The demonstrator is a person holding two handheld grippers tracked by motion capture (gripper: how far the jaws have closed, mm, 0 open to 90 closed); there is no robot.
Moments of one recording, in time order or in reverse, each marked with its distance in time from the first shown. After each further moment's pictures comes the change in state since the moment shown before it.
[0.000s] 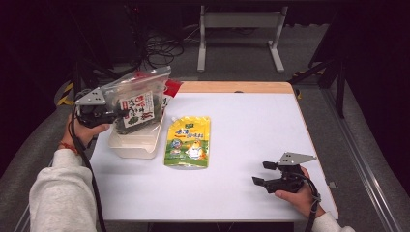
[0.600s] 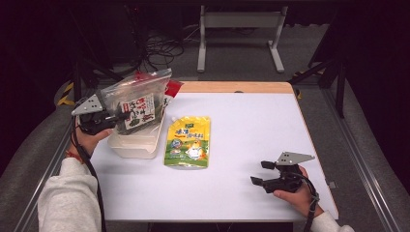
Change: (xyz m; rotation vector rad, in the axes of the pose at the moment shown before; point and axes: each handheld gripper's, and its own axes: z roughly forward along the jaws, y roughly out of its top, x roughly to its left) left arm -0.006 -0.026 0.003 -0.160 0.011 -0.097; right arm 0.002 0.003 0.003 -0.003 0.010 -0.010
